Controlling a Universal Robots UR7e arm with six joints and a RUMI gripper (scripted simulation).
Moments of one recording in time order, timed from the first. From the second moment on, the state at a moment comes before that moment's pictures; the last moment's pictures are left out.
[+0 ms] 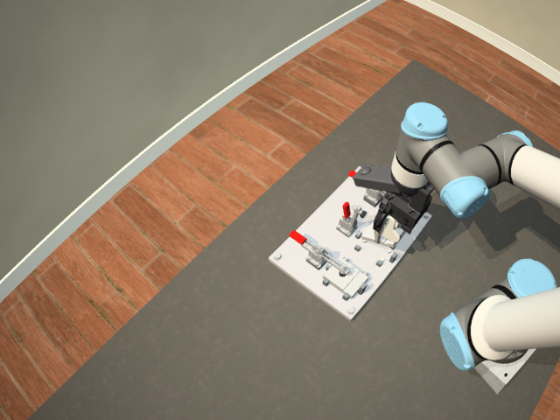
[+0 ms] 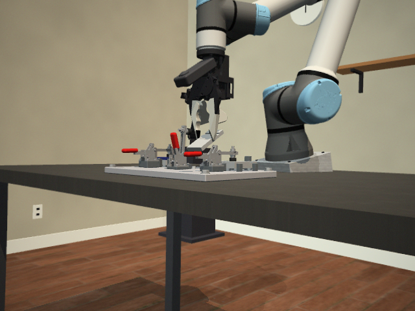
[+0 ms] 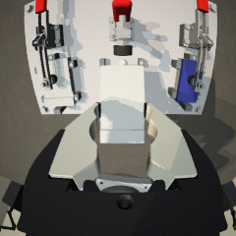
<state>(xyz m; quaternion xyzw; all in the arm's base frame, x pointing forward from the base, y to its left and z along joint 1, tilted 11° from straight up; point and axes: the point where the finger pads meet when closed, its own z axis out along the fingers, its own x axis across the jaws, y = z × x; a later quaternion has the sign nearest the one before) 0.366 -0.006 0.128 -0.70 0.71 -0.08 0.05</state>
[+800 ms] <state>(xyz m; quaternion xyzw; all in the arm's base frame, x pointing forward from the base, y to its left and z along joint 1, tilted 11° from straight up) 0.362 -0.005 0.136 -0.70 0.71 -0.08 0.05</state>
